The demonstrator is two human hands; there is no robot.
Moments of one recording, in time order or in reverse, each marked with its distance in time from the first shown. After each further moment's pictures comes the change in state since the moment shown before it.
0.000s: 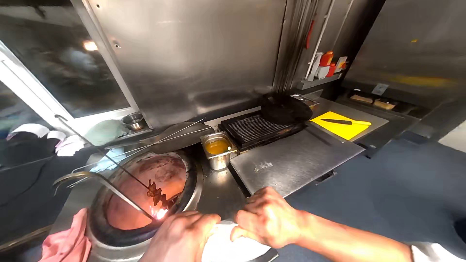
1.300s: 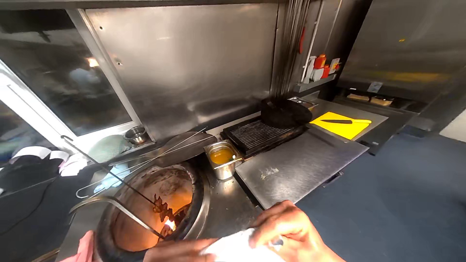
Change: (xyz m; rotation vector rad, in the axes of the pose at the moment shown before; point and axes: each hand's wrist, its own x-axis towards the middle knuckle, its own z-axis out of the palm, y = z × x) left_hand -0.024 -0.022 -0.012 -0.770 0.413 0.154; right_hand 0.021 -0.027 -0.002 0.943 0.413 0.243
